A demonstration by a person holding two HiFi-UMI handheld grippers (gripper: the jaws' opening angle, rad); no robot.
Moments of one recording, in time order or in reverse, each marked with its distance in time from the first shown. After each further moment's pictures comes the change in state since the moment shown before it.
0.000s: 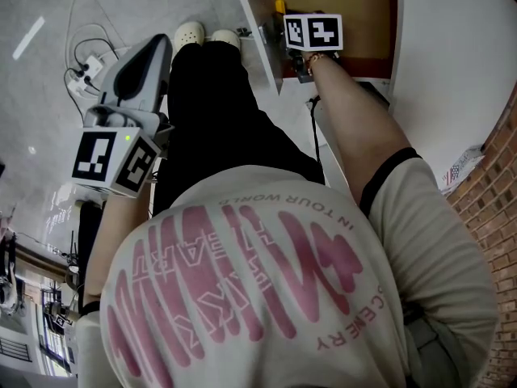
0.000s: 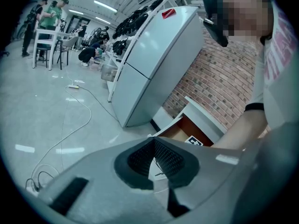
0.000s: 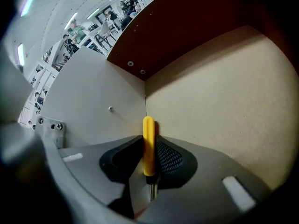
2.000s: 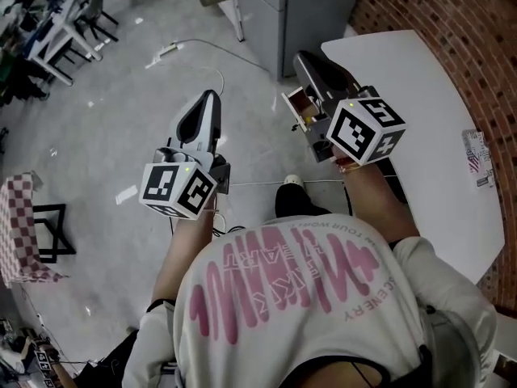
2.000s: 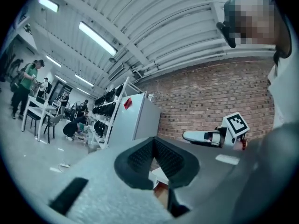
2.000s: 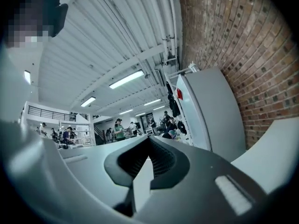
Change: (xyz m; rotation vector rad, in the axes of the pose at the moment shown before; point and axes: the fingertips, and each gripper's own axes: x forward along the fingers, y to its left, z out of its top) left arm -0.385 -0.211 0.131 0.406 -0.741 -0.140; right arm -0.597 0.368 -0.008 -0.266 -1.385 0.295
